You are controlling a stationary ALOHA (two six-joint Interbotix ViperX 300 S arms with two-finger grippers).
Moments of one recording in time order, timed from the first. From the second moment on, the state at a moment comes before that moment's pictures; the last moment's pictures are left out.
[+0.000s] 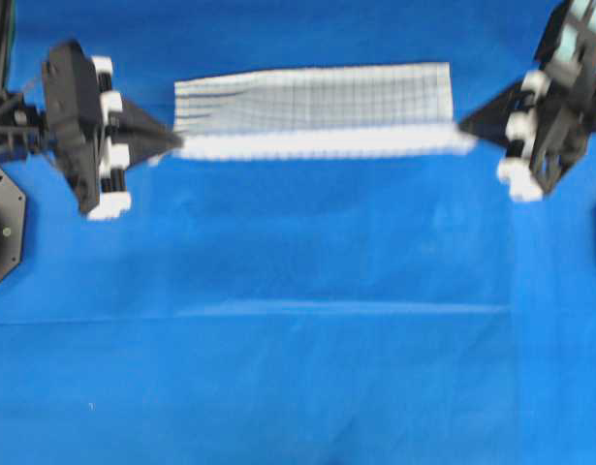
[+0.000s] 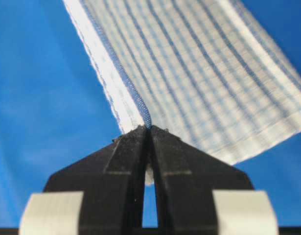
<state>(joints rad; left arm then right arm) 0.19 -0.56 1.09 -0.03 0.00 0.07 -0.24 -0.58 1.00 -0.02 0.25 0.33</state>
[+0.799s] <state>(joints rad) -0.33 -0.16 1.14 -0.04 -0.21 -0.40 0.25 -0.17 1.01 -0.02 0.05 0.72</state>
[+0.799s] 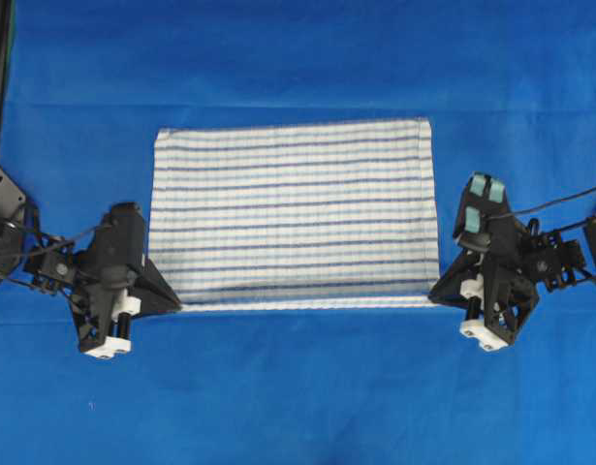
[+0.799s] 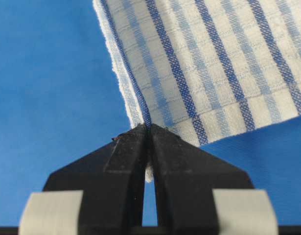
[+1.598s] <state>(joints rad) -0.34 -0.11 1.11 -0.04 -0.21 -0.40 0.30 -0.12 0.95 -0.02 0.05 0.73</state>
